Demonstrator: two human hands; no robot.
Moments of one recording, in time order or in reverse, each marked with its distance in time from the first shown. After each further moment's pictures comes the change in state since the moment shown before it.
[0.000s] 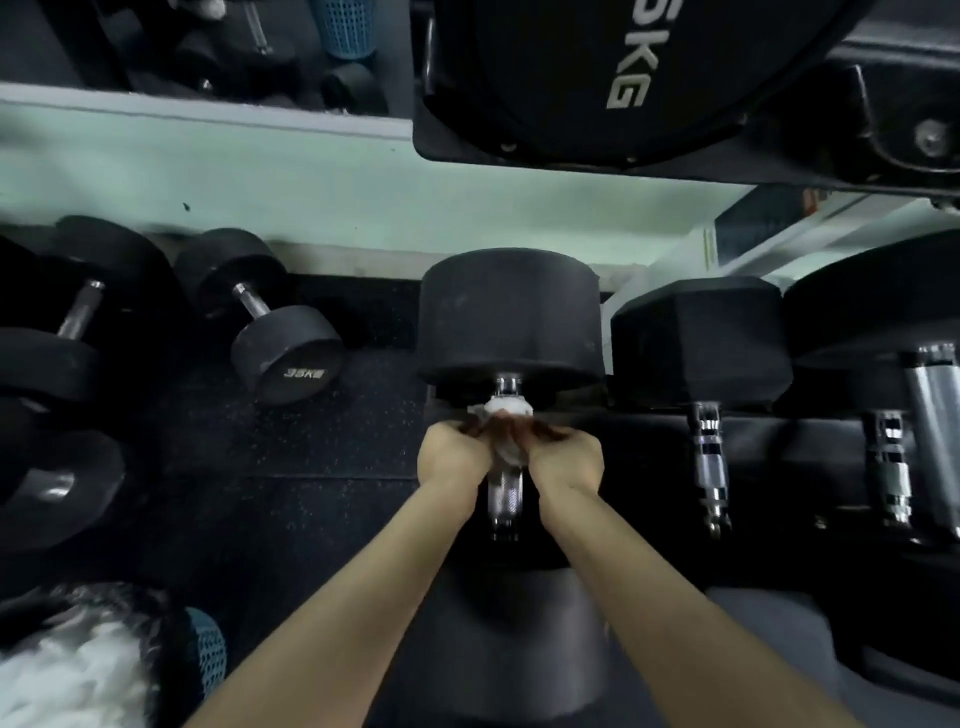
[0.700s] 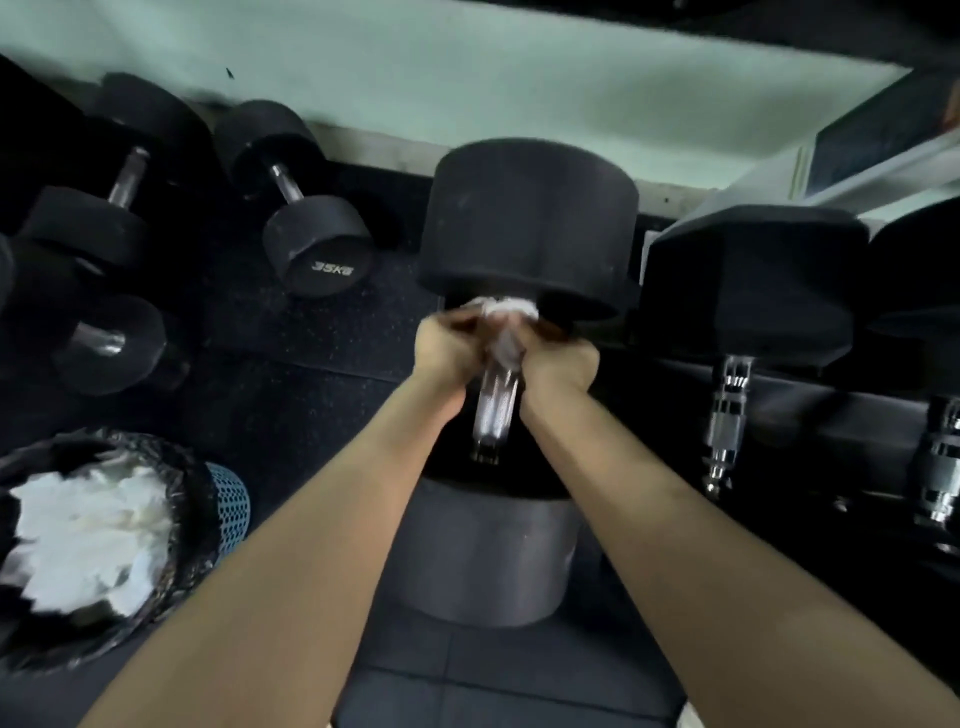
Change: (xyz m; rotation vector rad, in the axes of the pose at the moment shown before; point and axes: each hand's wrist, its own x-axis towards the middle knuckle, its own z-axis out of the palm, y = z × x) left_hand 0.001 0.018 0.010 -0.321 0.021 0.103; right_hand 0.011 -0.032 0.006 0.360 -0.170 0.166
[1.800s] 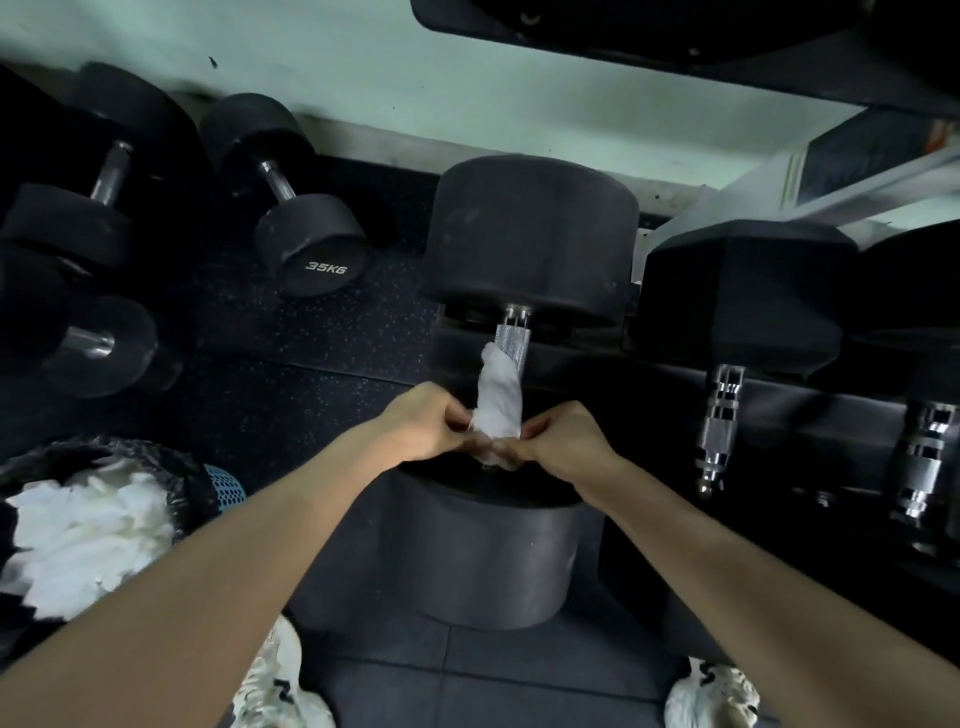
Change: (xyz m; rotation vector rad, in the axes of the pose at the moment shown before) left_hand -0.012 -0.020 -0.062 1.060 -0.536 0.031; right_hand -0.011 0.021 -0.061 -1.111 -0.358 -0.069
